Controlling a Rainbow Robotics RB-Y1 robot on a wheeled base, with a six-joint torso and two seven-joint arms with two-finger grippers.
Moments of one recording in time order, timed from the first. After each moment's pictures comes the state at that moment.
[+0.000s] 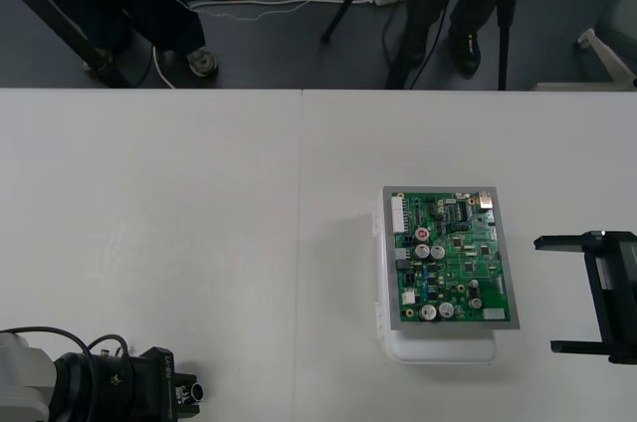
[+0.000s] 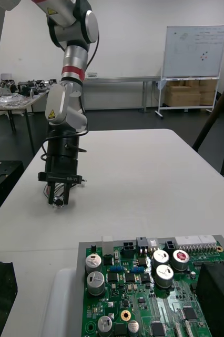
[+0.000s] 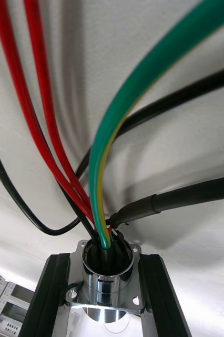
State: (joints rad) right arm 0.14 -0.84 -0.08 -1.61 0.80 -1.56 0.36; left arm -0.81 1.17 -1.96 -1.77 -1.72 0.08 -2.17
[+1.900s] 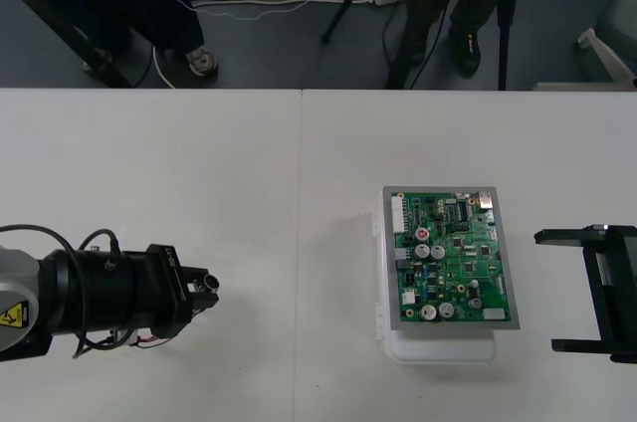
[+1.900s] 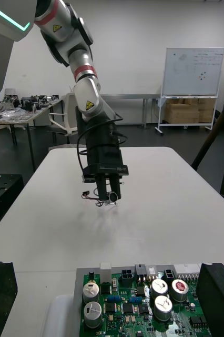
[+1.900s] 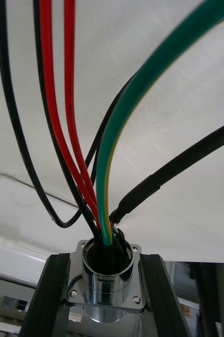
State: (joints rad) right arm 0.14 -0.84 -0.07 -1.64 0.74 -1.56 0.37; left arm -0.63 1.36 -1.30 -1.98 -1.60 -0.21 -2.11
